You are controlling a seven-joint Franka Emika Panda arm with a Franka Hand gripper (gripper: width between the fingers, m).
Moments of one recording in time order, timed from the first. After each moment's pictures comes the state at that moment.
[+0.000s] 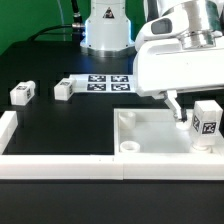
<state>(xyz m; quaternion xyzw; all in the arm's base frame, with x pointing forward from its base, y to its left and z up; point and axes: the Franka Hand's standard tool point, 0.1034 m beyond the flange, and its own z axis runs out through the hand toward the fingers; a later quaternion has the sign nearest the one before) 0.673 0.103 0.082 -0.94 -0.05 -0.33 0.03</state>
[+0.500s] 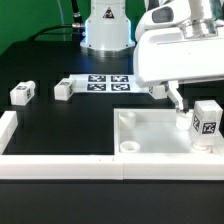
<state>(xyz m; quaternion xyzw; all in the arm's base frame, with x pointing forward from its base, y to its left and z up) 0.679 0.102 0.108 -0.94 -0.06 -0.33 0.03</state>
